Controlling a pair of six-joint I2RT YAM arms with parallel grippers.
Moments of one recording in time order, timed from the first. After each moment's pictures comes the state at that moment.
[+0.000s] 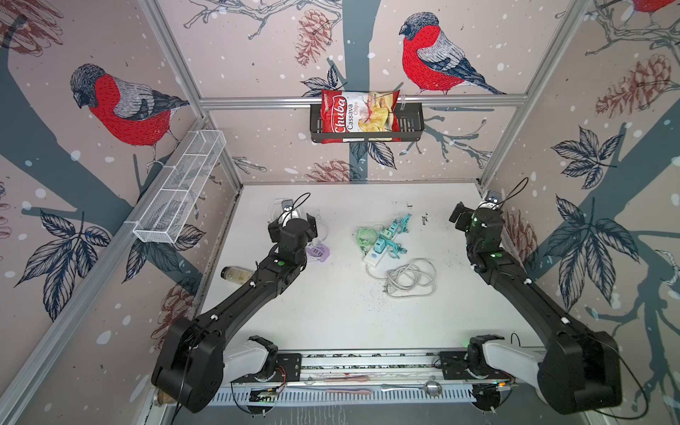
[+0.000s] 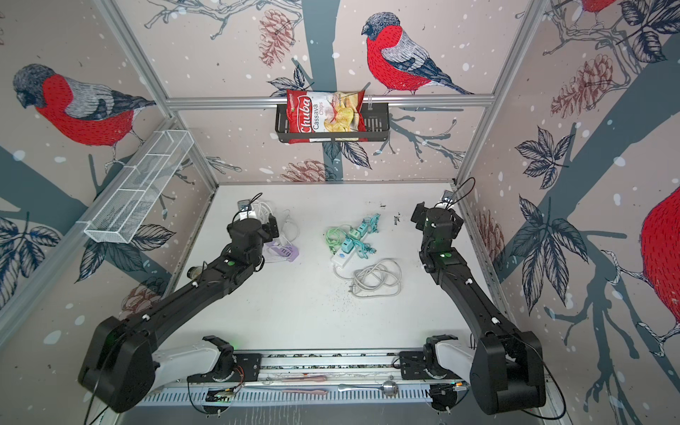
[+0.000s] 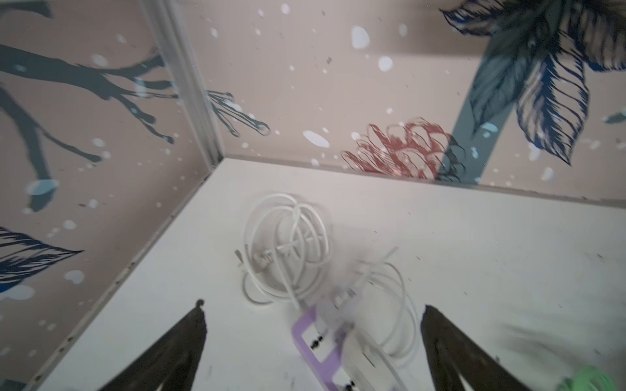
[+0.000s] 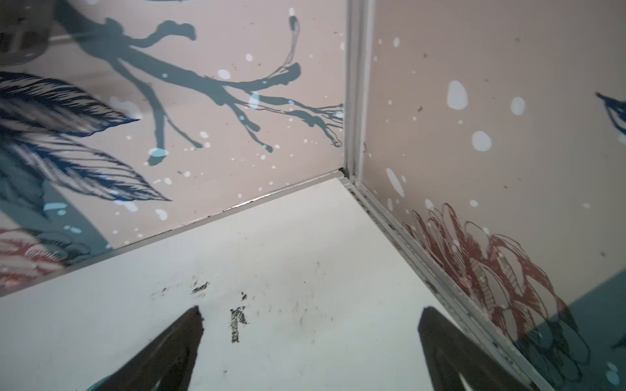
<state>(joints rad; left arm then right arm) -0.41 1.17 0.68 0.18 -0.67 -0.18 0.16 1.17 0.75 0.13 0.50 0.22</state>
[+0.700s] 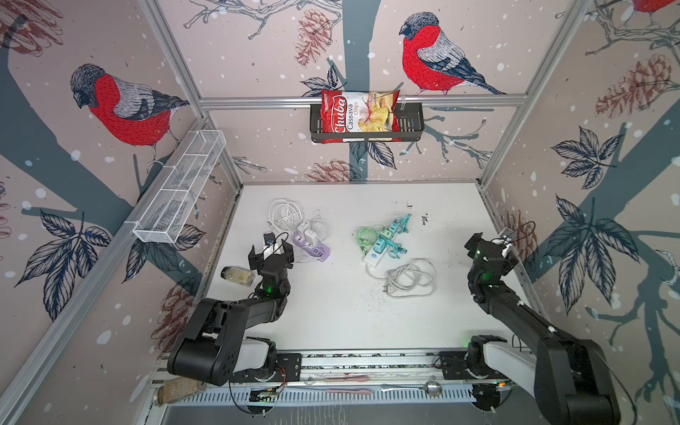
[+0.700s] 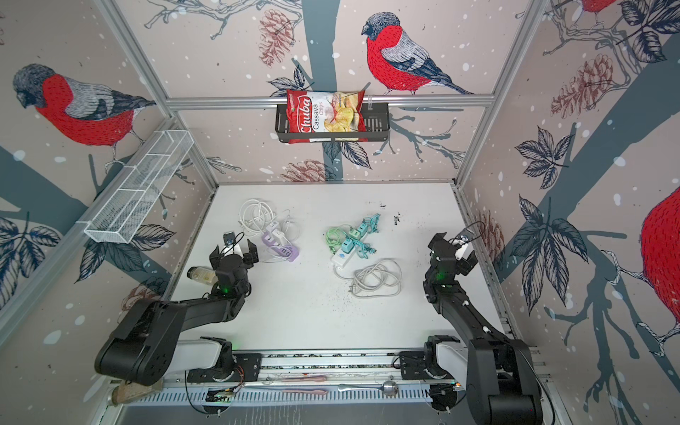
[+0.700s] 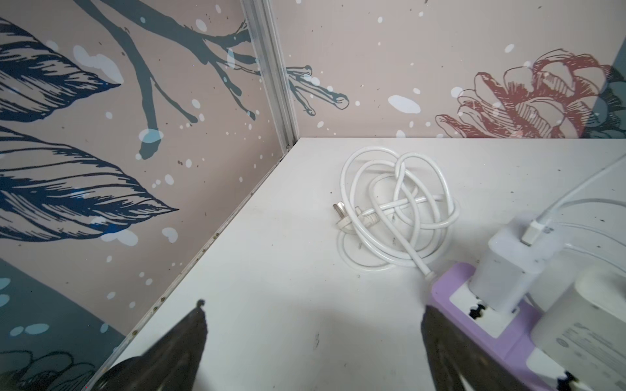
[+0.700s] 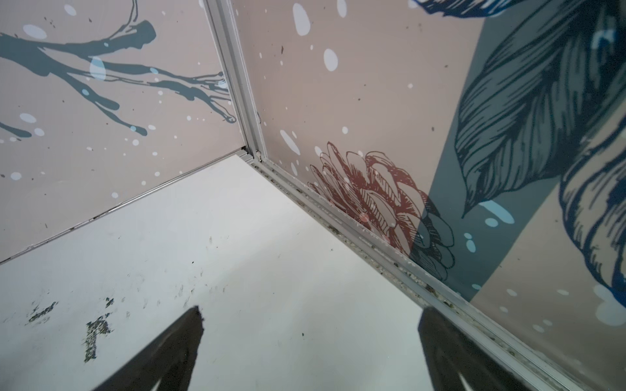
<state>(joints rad) -0.21 1.35 0.20 0.97 -0.58 0.06 0.05 1.05 0.30 0.49 0.64 0.25</state>
